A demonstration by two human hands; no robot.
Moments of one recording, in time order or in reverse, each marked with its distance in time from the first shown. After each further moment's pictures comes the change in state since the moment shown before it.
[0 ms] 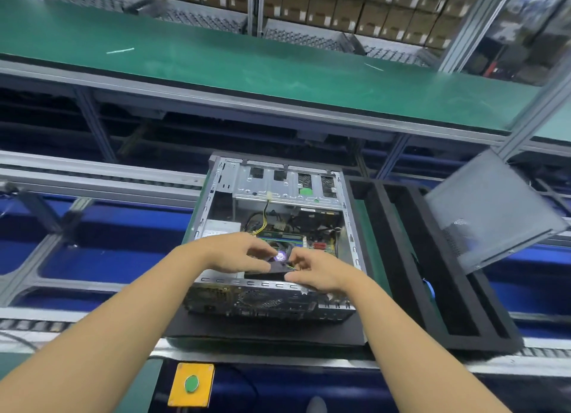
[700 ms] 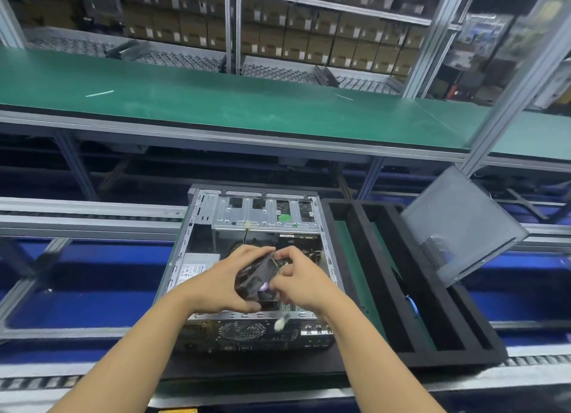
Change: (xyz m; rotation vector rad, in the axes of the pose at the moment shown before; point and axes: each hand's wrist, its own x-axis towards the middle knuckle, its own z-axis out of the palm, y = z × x) left_hand -0.012 0.029 0.011 -0.136 0.266 0.216; right_hand -0.037 -0.064 -0.008 0.468 0.307 0.126
